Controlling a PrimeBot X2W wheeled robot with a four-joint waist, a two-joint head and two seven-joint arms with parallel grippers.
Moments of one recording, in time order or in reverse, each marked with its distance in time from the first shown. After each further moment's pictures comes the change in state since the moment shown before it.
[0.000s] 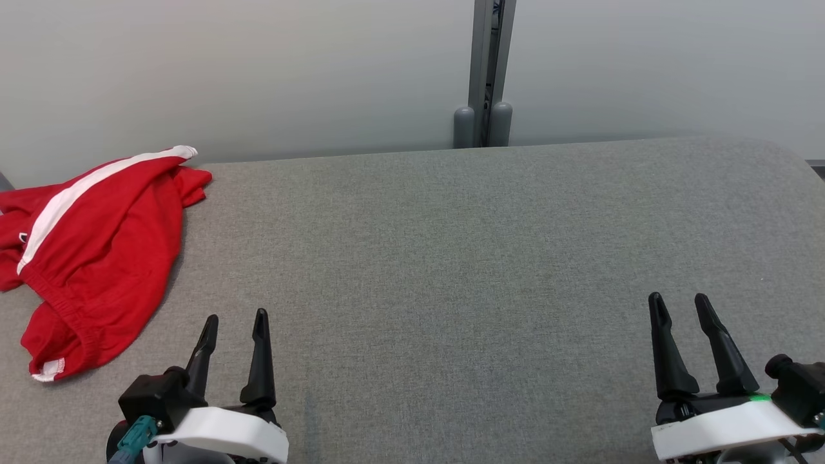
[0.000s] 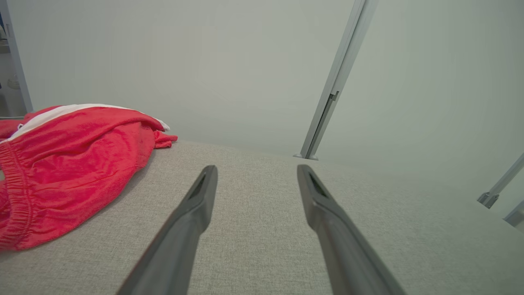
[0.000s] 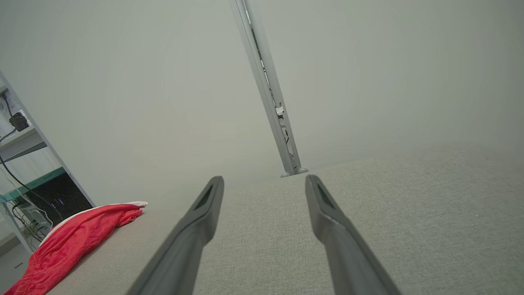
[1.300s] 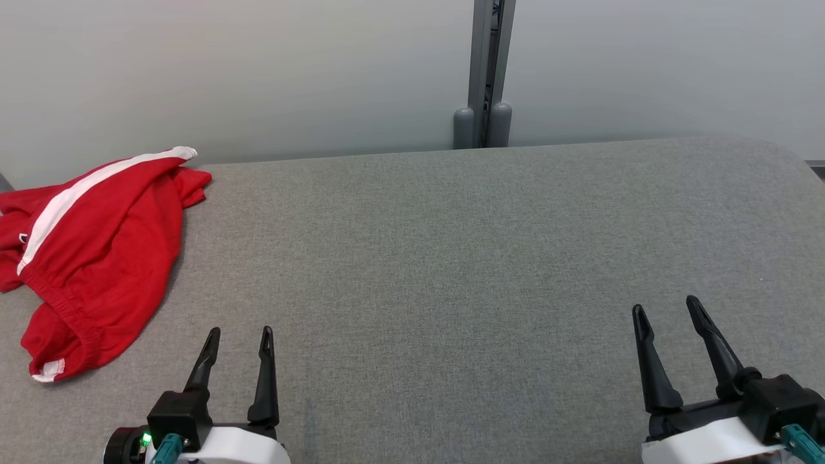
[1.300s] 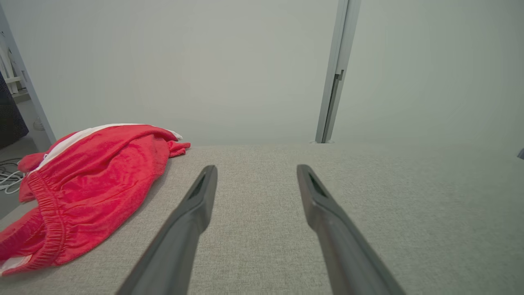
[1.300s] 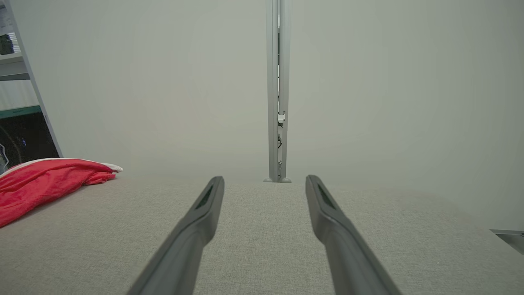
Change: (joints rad) left arm 0.012 -0.004 0.008 0.071 0.202 0.009 -0.077; right arm 0.014 -0.005 0.010 0.010 -0.301 0.002 -0.079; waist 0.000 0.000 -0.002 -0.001
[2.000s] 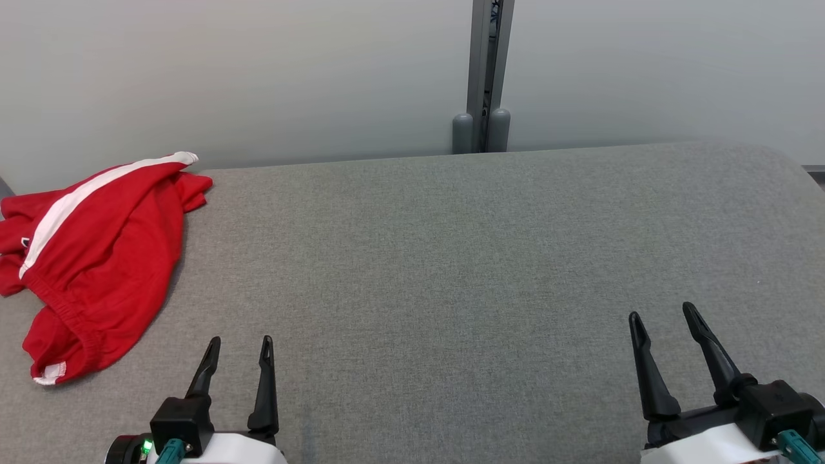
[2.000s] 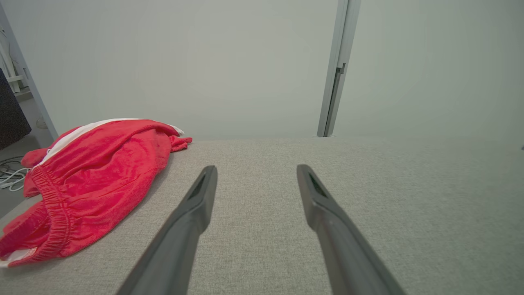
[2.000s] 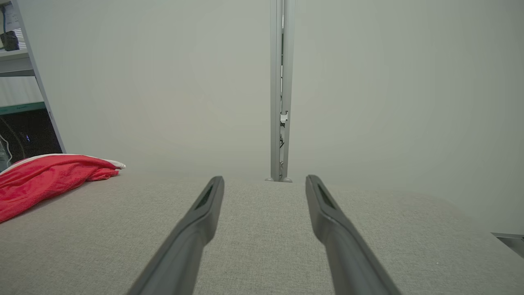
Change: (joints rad) left arm 0.006 0.000 0.001 0.031 0.013 0.000 -0.007; right arm 0.010 -0.001 0.003 0.003 -0.020 0.001 -0.006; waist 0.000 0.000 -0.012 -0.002
